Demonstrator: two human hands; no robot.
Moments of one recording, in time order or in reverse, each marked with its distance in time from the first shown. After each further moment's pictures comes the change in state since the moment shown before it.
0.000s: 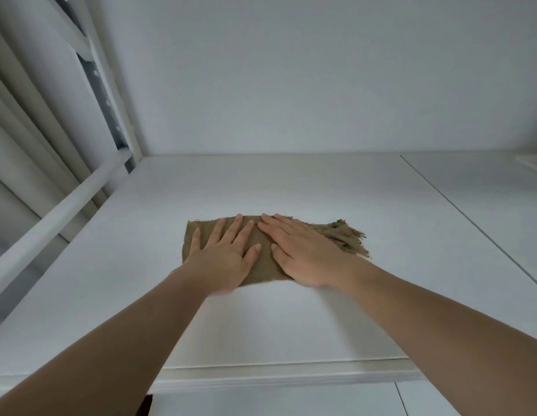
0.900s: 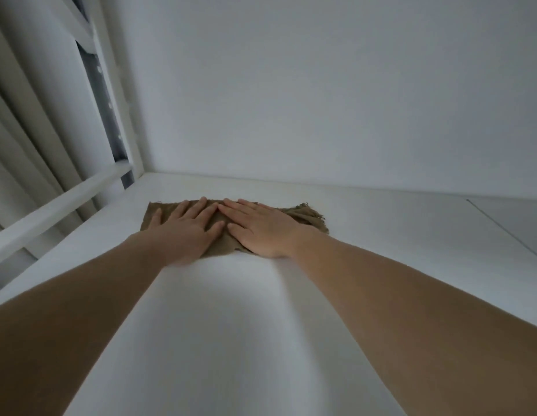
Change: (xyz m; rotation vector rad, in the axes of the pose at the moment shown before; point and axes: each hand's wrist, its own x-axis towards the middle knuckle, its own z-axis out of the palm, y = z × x) left_hand 0.141 -0.111 -0.030 0.143 0.053 -0.178; right_hand 0.207 0.026 0.001 -0.043 -0.043 -0.155
